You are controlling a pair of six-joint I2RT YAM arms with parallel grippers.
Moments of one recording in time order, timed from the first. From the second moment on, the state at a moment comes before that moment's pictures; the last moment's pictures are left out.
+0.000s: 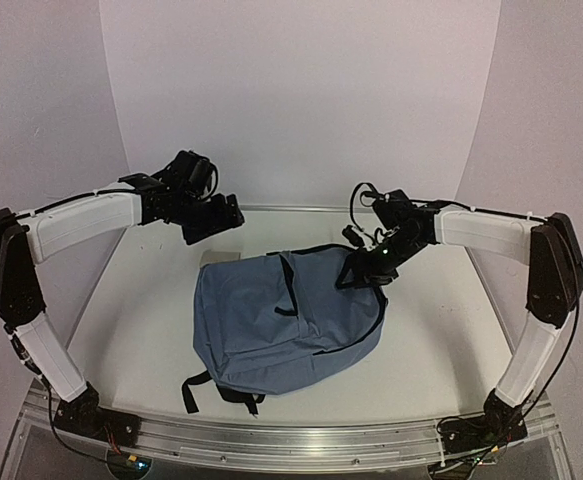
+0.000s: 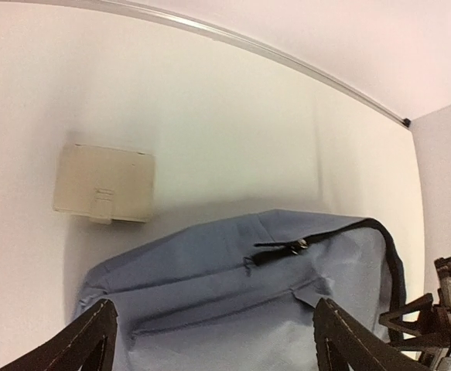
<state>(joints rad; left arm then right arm) -0.62 1.67 1.45 -0.55 -0.08 -0.75 0.53 1.79 1.36 -0.70 -0.46 0.18</state>
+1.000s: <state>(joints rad) -0.60 1.96 1.47 -0.50 0.02 -0.72 0.38 1.69 1.25 -0.80 -0.46 0.08</state>
